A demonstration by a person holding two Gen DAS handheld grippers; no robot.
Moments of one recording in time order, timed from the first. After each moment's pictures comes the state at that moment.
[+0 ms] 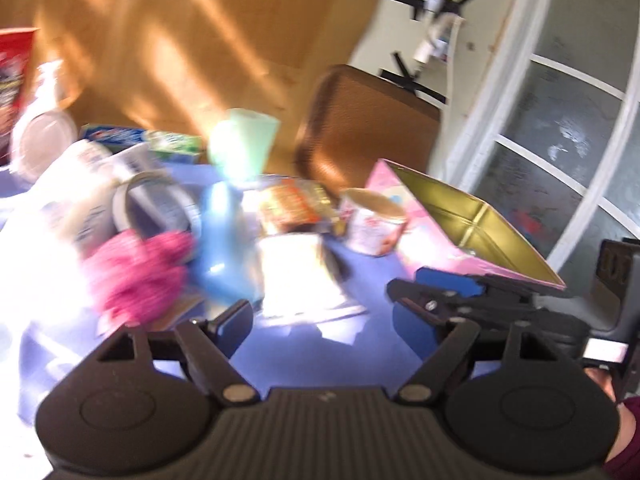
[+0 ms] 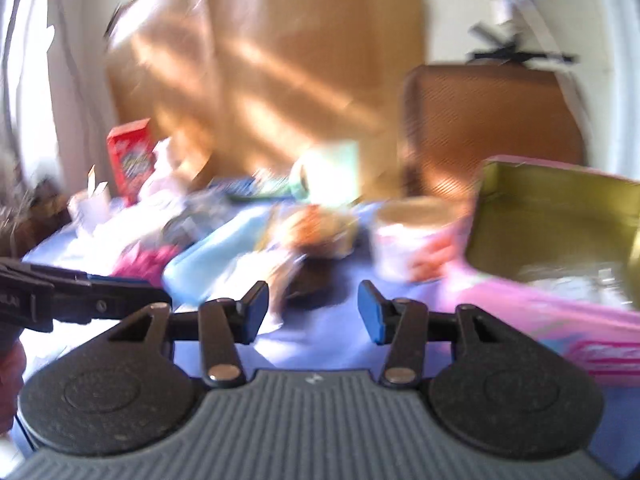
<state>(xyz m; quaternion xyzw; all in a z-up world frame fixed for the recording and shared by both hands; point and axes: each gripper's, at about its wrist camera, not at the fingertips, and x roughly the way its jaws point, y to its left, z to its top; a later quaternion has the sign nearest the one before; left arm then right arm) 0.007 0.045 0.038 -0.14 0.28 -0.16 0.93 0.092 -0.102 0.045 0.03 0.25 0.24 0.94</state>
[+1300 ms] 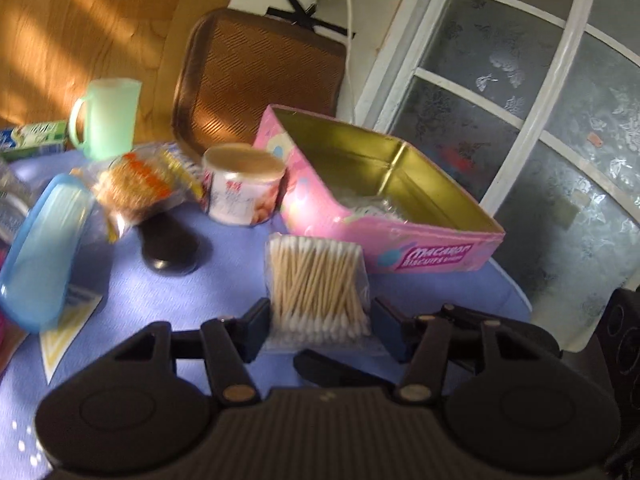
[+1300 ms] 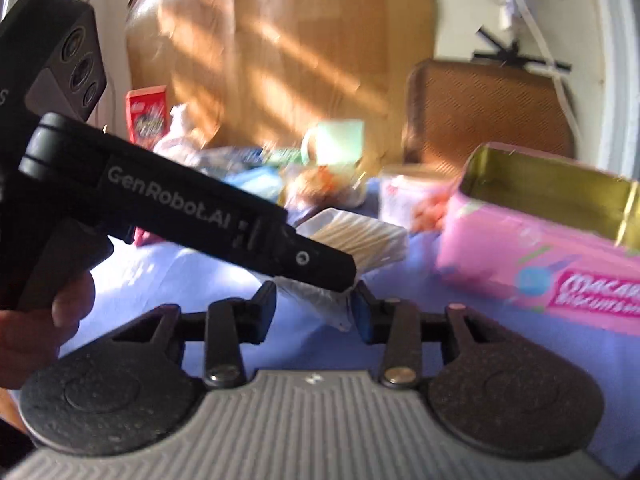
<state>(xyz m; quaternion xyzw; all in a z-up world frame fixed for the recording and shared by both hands) 0.050 -0.065 0.048 -0.08 0.33 -0.30 0.89 0.033 -0.137 0.039 0.01 0.18 0.19 0.97</state>
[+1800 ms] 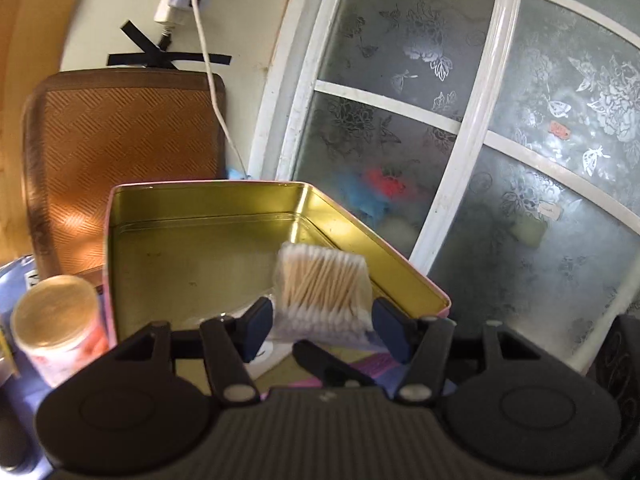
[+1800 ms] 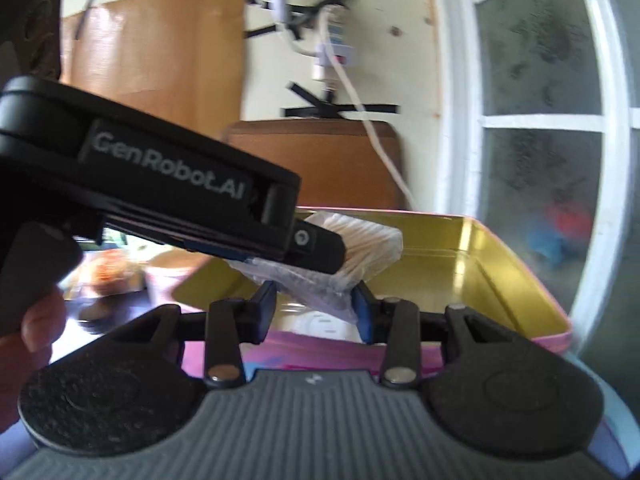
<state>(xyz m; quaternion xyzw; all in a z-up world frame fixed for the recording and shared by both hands) 0.121 -0.230 0.080 -0.02 0.28 -0.38 0.88 0.083 -0.254 0.053 0.02 0.15 -0.04 0.99</state>
